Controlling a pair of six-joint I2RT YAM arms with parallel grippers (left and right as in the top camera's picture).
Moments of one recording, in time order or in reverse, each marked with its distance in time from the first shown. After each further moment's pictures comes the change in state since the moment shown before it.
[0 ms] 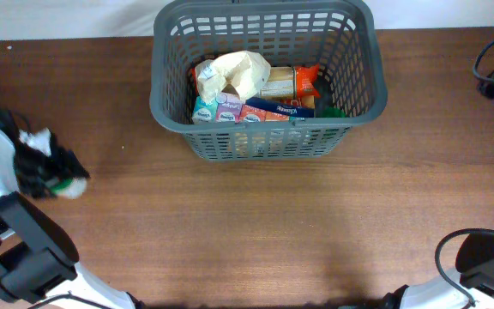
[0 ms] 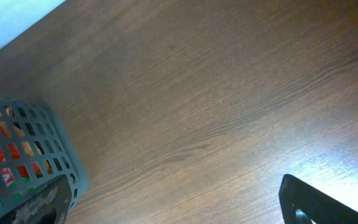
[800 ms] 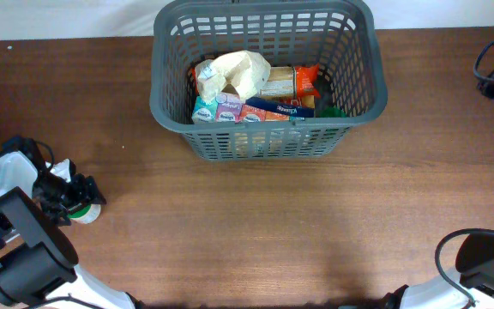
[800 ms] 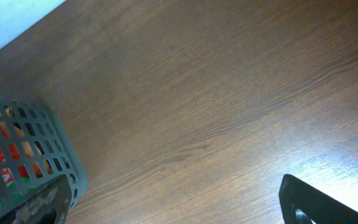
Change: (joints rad) left arm 0.019 -0.011 -0.366 0.291 -0.072 0.003; right arm 0.000 0.000 0.000 0.000 0.000 0.000
